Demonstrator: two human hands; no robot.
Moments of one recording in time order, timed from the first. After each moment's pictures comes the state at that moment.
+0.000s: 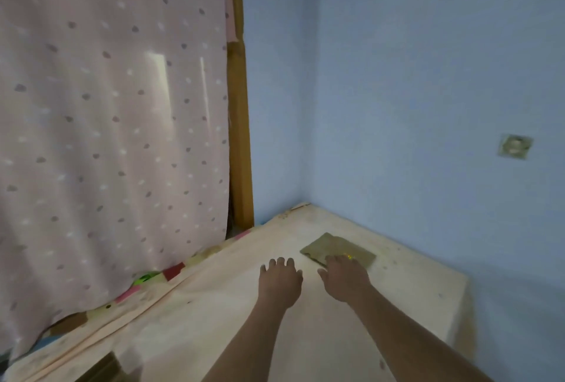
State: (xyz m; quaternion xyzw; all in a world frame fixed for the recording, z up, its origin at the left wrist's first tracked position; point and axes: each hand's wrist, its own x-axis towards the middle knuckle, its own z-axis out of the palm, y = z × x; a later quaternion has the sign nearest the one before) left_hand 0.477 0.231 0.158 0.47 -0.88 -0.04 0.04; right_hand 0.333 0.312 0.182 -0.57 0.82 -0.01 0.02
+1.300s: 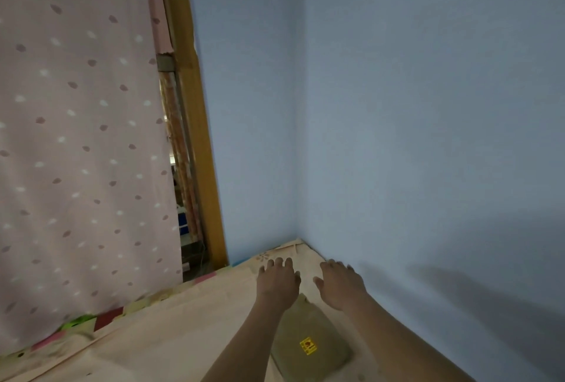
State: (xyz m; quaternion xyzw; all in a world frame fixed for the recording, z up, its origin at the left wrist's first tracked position) left_hand 0.067 0.049 0.193 0.58 -0.81 -0.02 0.05; right_hand -0.083 0.102 0.209 -0.67 0.74 -0.03 0.04
